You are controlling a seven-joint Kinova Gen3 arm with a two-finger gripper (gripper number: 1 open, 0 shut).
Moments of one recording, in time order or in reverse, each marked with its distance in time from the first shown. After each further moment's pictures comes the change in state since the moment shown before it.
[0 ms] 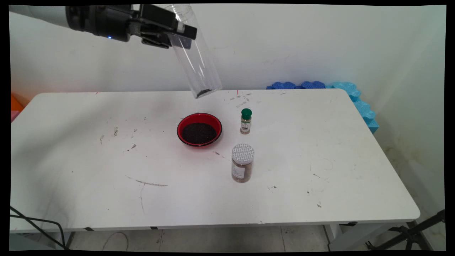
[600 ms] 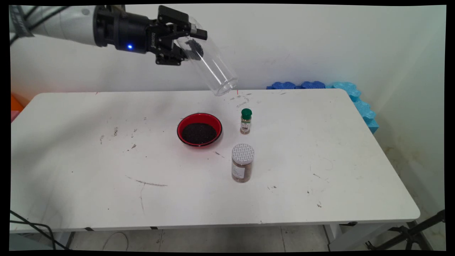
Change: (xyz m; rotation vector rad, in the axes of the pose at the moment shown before) arm -0.014 -0.040 0.030 -0.034 0.065 -0.480
